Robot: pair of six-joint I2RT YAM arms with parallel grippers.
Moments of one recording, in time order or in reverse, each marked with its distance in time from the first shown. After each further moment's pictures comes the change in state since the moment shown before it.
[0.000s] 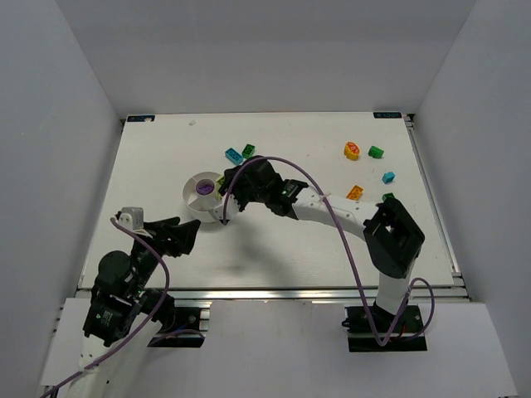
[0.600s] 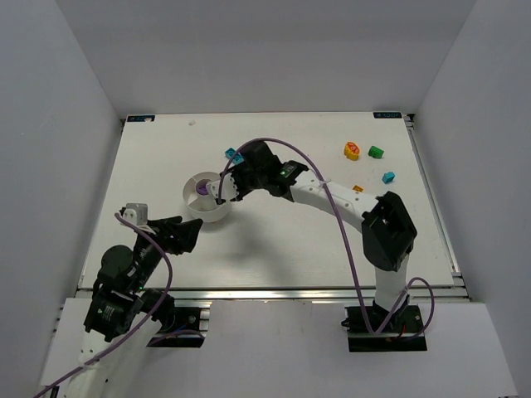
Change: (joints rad) left arm 0.000 0.051 0.009 0.000 0.015 0.008; right arm -0.067 0.087 0.231 -0.286 -0.096 0.290
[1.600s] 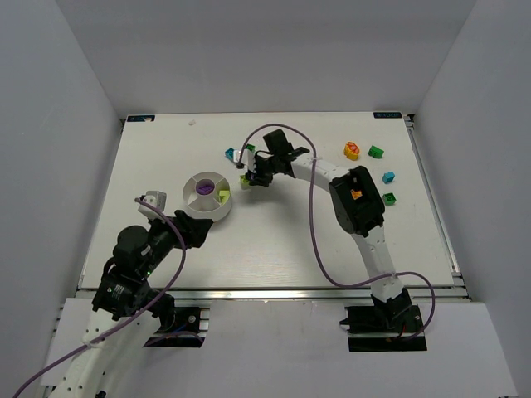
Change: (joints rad) left arm 0.000 0.176 0.003 0.000 0.071 0.007; right arm -0.266 0.441 0.235 0.040 -0.372 0.377
